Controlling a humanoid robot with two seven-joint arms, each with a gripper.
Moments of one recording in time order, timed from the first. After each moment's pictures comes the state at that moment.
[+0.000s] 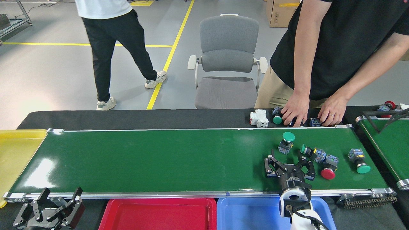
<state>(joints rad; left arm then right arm) 0.25 0.32 0.23 -1.63 -1.20 -0.20 0.03 -0.31 0.05 0.12 -1.13 1.47 0.27 0.03</state>
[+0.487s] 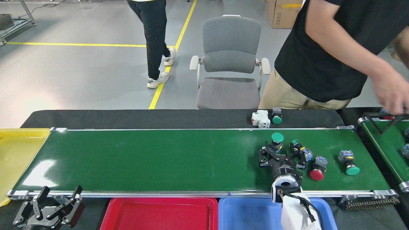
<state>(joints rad) 0.23 0.32 0.22 -1.63 -1.20 -0.20 0.03 -0.42 0.07 0.20 -0.96 1.47 0.27 0.03</state>
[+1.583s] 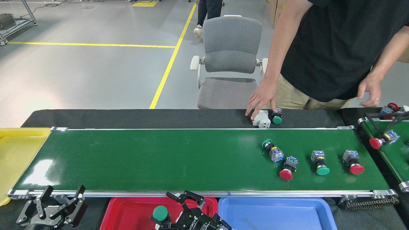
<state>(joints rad) 0.26 0.33 0.22 -1.63 -1.20 -0.21 0.03 -0.17 0.06 0.70 -1.46 1.48 -0.26 0.00</state>
